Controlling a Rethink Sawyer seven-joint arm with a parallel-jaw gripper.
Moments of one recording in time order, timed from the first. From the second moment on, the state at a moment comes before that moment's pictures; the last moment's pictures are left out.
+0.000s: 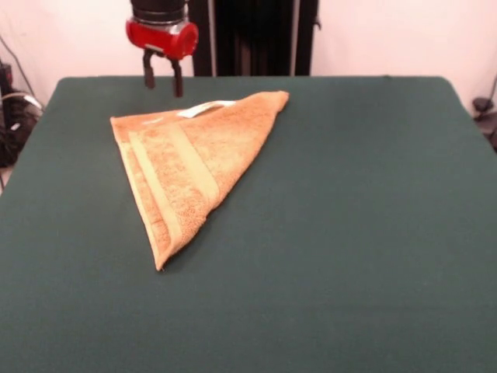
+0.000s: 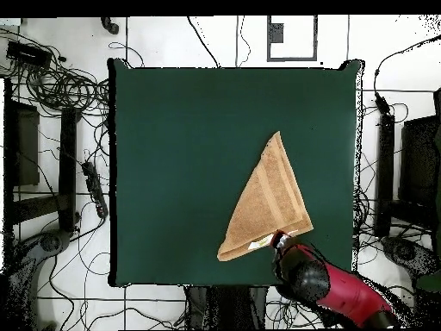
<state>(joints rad) -0.66 -0.66 0.01 2.11 -0.26 0.04 1.88</state>
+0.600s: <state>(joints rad) -0.54 -0.70 0.02 2.05 -0.25 0.09 1.88</state>
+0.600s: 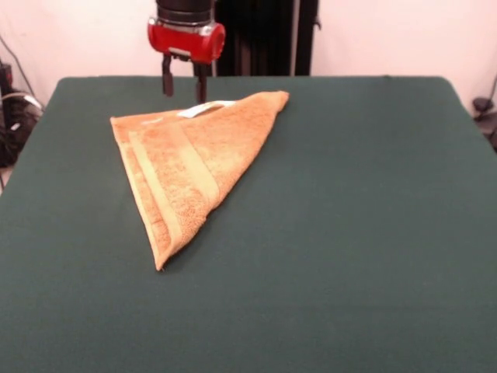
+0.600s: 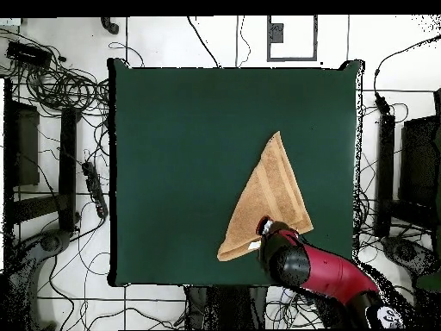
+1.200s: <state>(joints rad) -0.54 -0.68 0.04 1.95 -0.25 0.13 1.88</state>
